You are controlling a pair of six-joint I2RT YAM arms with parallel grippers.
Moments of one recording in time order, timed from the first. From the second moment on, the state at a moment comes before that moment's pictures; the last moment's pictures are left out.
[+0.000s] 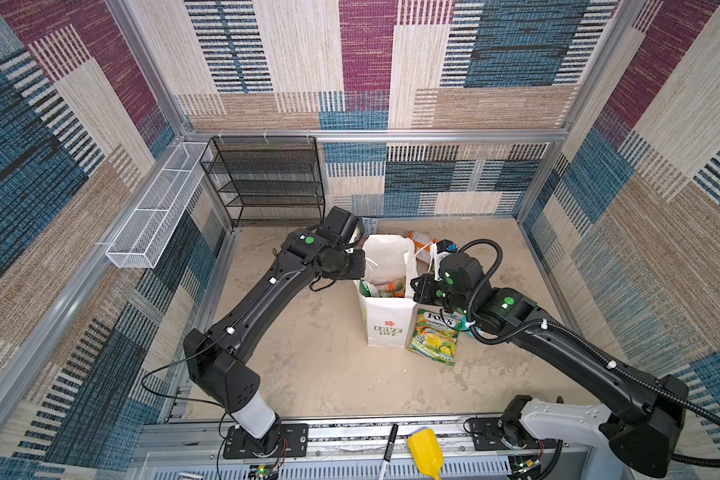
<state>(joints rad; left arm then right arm) -0.58 1.65 1.76 -1.10 0.06 -0.47 0.73 1.19 1.11 -0.52 0.08 0.72</state>
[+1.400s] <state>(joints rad) -0.37 1.19 1.25 -0.83 -0.02 -0.31 0.82 1.20 1.33 -0.47 0.21 0.72</state>
